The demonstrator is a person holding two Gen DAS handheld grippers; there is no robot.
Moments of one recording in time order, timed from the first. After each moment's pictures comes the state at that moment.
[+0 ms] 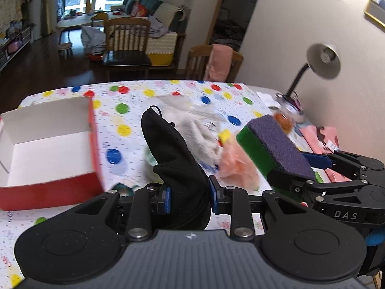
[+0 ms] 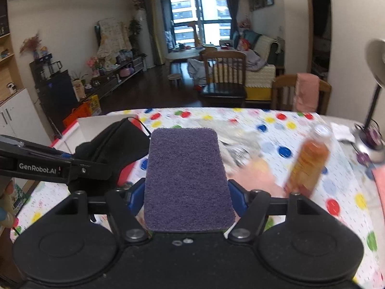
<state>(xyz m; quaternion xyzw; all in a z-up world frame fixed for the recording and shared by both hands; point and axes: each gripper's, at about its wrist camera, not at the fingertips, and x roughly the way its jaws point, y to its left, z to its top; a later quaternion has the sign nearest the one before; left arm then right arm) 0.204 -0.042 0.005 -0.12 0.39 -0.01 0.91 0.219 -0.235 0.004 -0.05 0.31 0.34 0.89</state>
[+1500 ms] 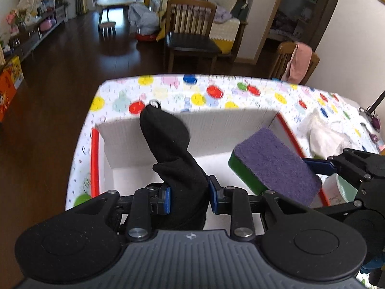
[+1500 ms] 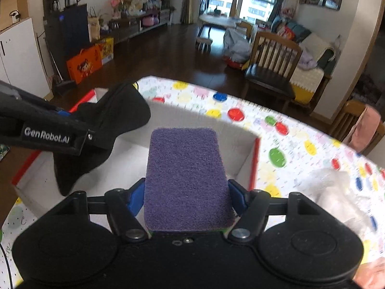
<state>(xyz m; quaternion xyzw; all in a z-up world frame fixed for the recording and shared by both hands) 0.274 0.281 -0.073 -0.12 0.44 0.07 0.89 0.265 0.134 -0.063 -0.20 0.36 0.34 0.84</state>
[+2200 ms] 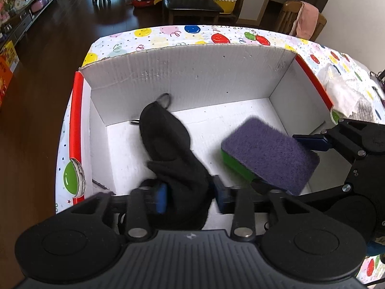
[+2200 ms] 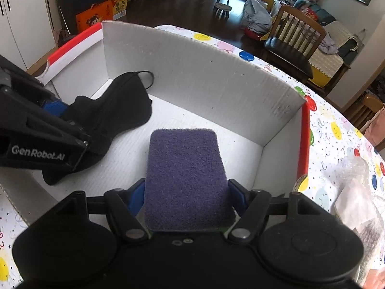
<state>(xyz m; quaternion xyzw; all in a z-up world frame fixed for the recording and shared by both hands) 0.275 0.278 -0.126 -0.10 0.52 0.06 0.84 0.261 0.166 -0.112 -0.28 0.42 0.35 0.79</state>
